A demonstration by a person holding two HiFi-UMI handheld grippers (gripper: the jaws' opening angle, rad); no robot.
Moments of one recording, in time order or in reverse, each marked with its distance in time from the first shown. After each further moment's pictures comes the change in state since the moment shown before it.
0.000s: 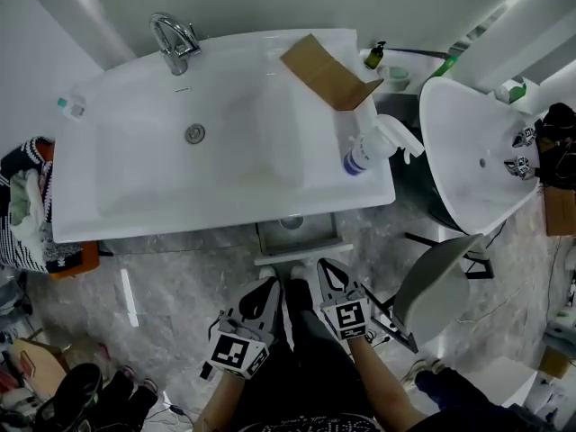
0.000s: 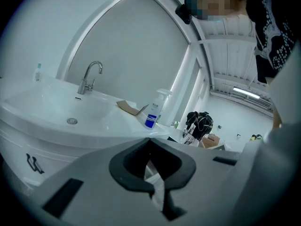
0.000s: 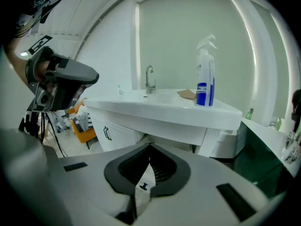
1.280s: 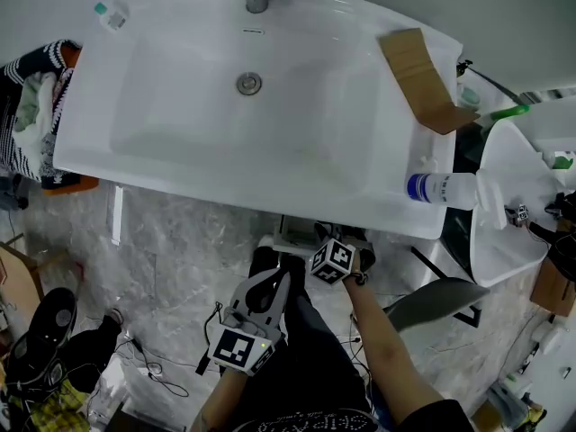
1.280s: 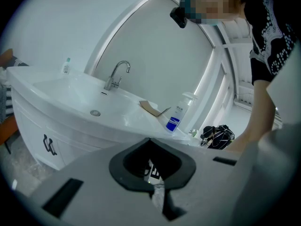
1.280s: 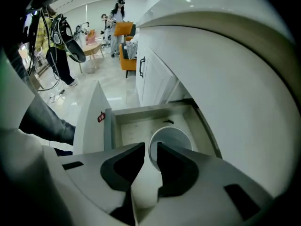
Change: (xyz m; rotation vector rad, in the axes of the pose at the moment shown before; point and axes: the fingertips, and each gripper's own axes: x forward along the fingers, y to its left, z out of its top) left arm 0.001 0.051 -0.008 -0.184 -0.043 0.222; right arm 0.167 0.018 -0.098 -0.812 0.583 0.403
